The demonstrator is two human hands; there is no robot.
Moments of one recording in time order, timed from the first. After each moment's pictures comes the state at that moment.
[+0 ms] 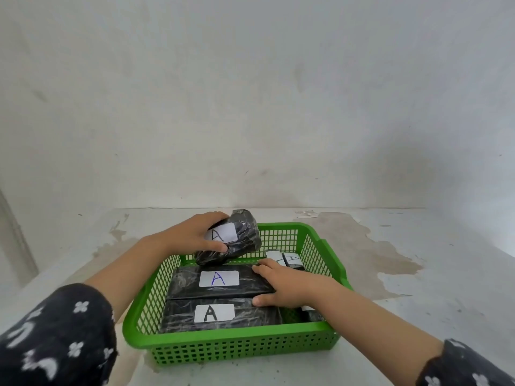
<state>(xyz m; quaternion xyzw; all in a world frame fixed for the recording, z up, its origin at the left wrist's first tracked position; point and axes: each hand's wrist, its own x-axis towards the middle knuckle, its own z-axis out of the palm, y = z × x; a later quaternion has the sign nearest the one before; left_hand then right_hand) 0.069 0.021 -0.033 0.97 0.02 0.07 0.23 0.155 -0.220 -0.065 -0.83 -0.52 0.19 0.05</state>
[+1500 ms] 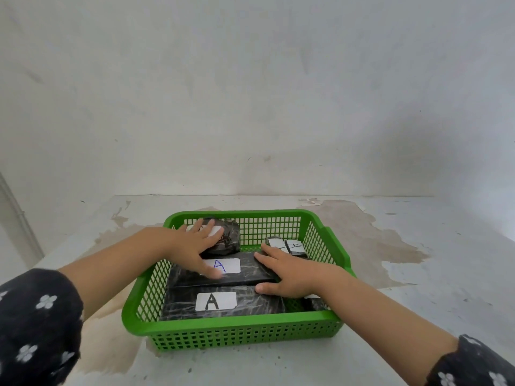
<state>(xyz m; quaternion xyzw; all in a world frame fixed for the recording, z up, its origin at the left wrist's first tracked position) 0.049 0.009 -0.043 0.97 0.07 -0.23 -0.05 0.155 -0.227 -0.063 -0.83 -0.53 0.19 0.01</state>
